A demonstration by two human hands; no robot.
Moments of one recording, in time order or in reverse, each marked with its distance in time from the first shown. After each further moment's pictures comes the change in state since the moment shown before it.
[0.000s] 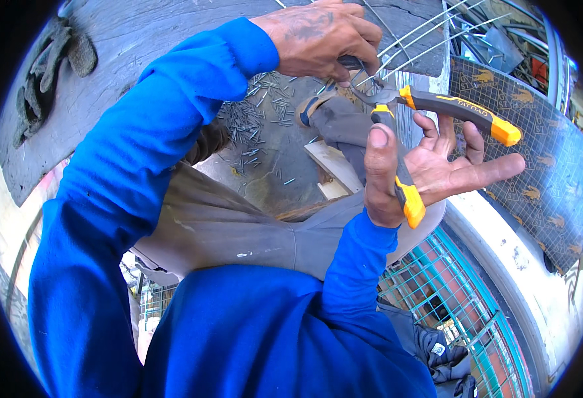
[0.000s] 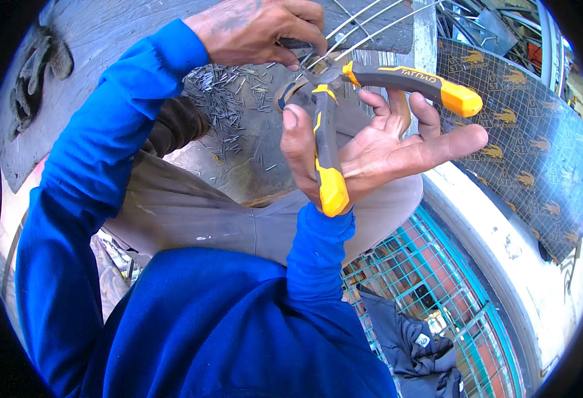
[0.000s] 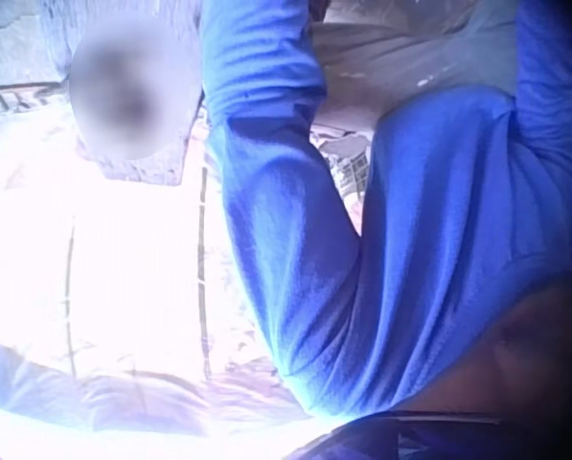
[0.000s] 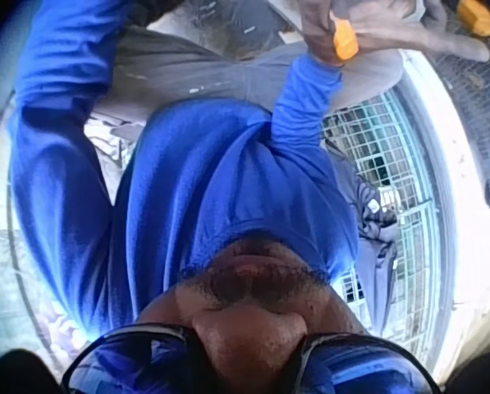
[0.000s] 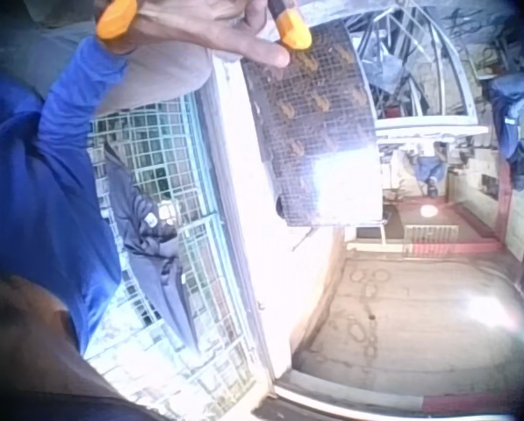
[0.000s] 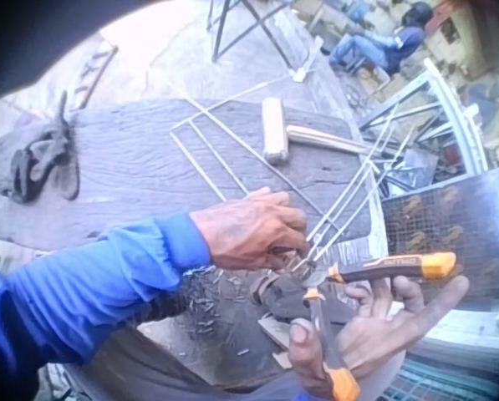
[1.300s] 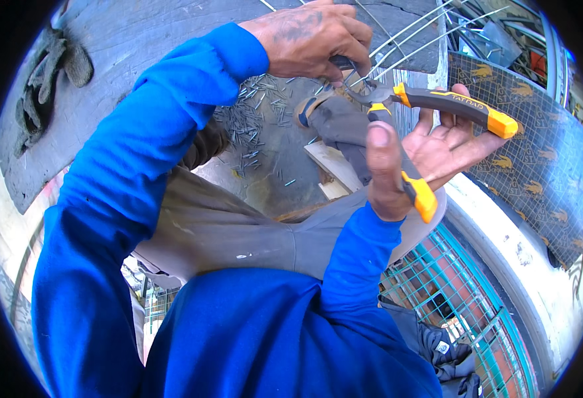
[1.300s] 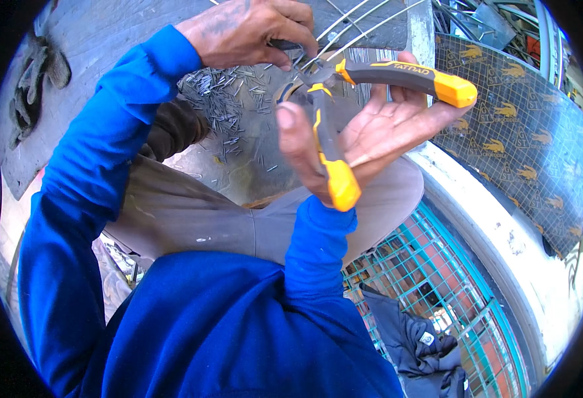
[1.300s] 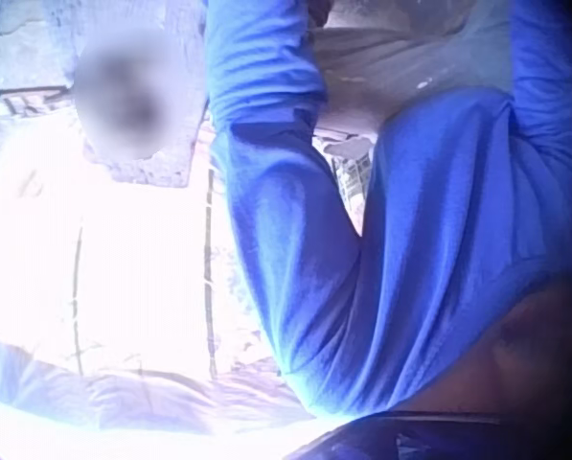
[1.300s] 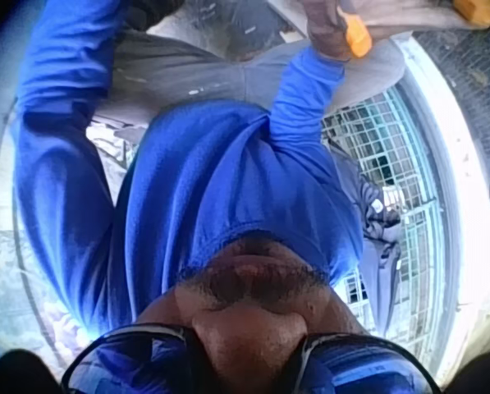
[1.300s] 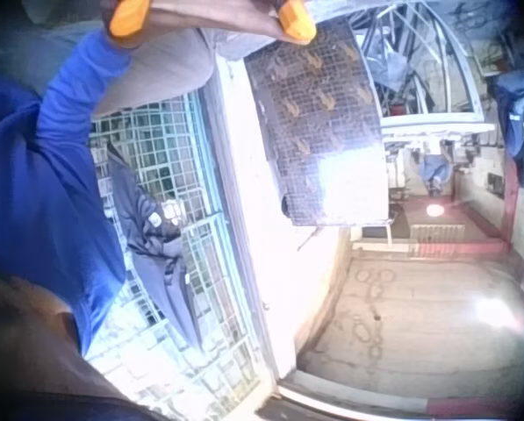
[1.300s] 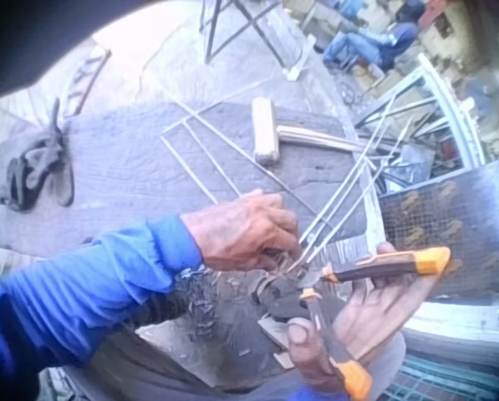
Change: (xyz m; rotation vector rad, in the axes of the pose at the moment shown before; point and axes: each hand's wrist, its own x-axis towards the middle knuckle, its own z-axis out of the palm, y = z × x) left_hand -0.001 -0.010 0.008 0.003 0.025 0.046; right_hand 0.007 0.009 0.021 0.232 0.111 0.027
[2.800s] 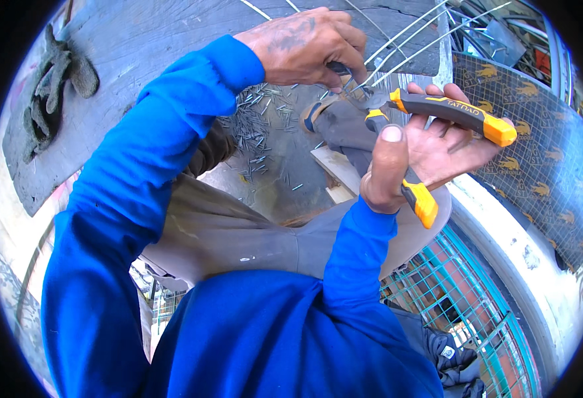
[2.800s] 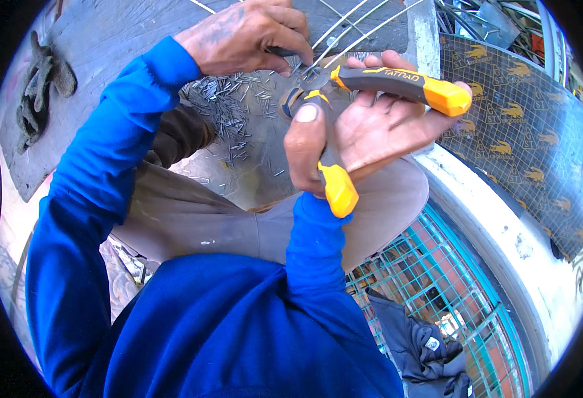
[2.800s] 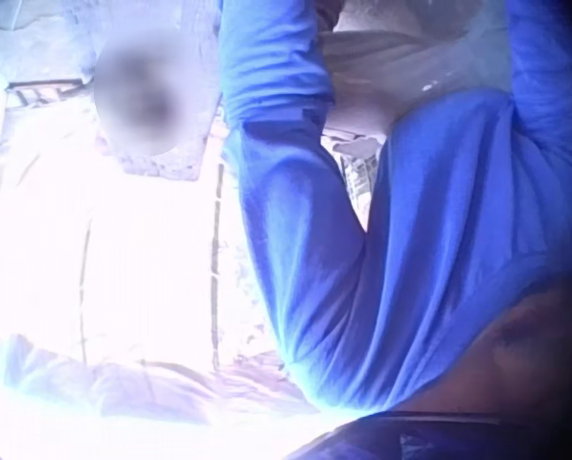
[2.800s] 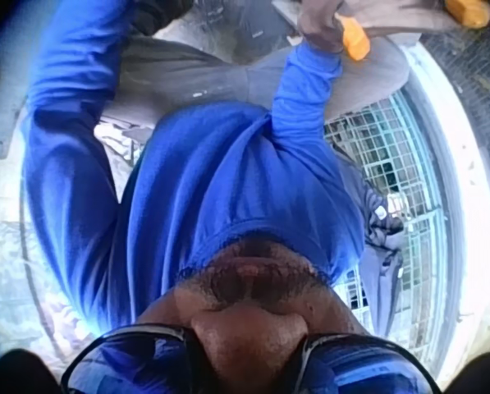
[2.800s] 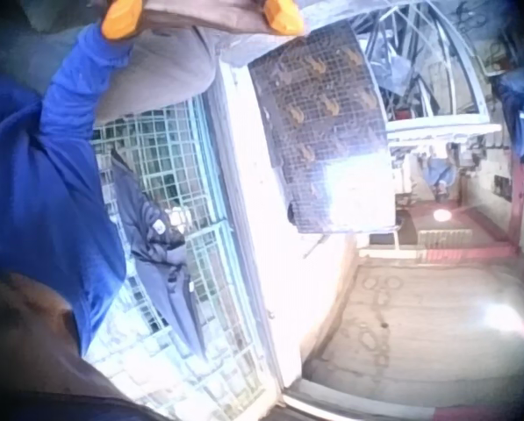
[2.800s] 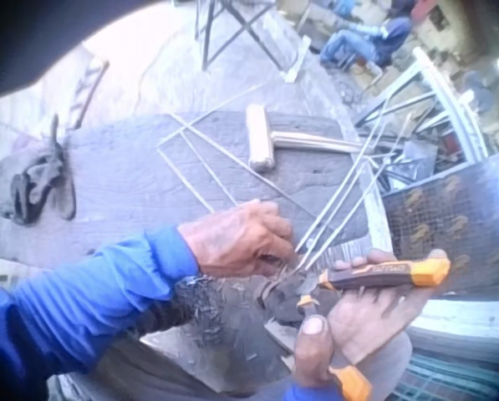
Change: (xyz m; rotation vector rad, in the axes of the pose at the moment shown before) left_hand 0.002 -0.004 0.005 -0.115 0.050 0.051; right_hand 0.005 0.003 0.009 0.323 0.191 0.213
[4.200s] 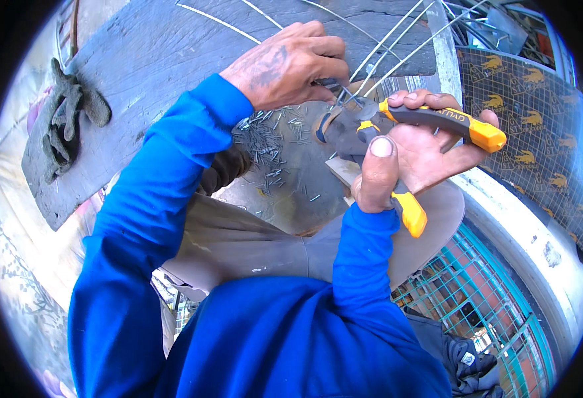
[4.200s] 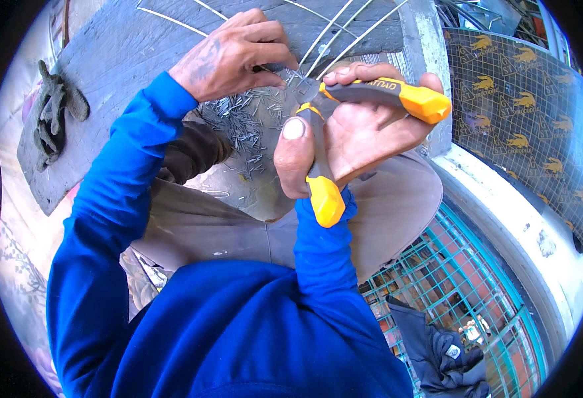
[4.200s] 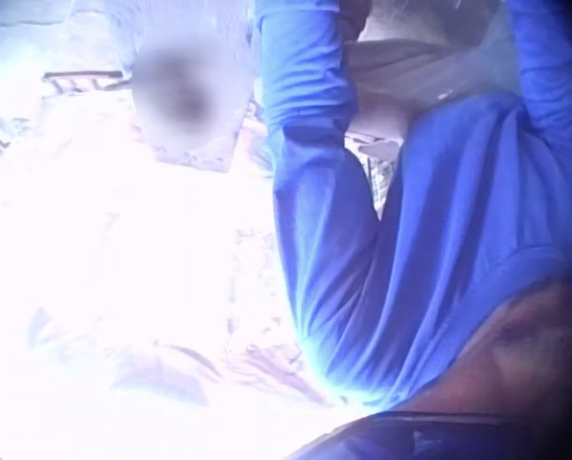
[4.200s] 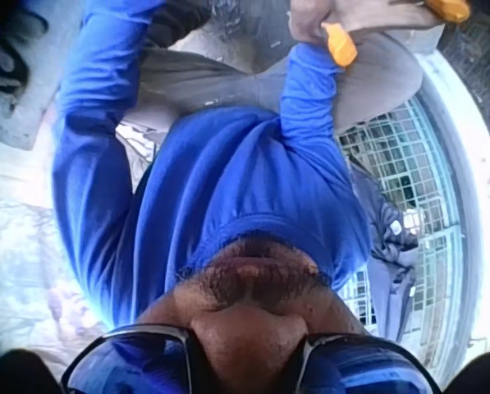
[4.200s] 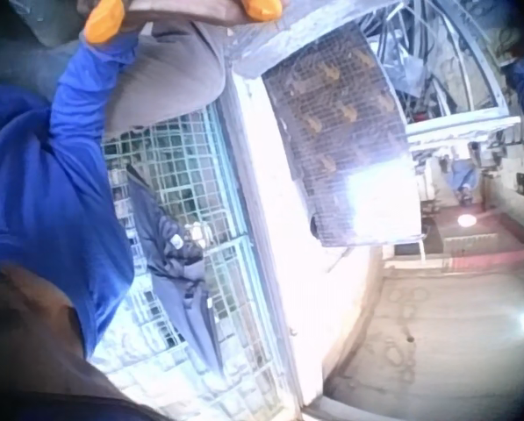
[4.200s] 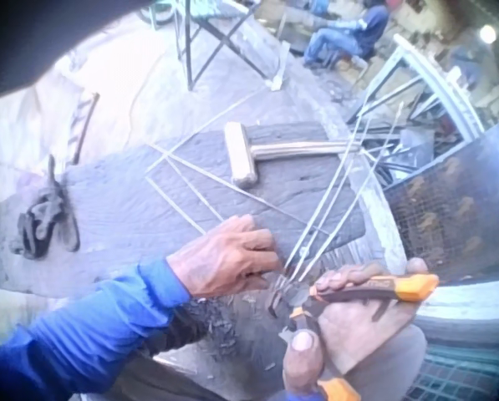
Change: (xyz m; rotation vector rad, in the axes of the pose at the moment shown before) left_hand -0.007 0.005 0.006 0.226 0.025 -0.064; right_hand 0.002 0.009 0.008 0.103 -0.100 -0.184
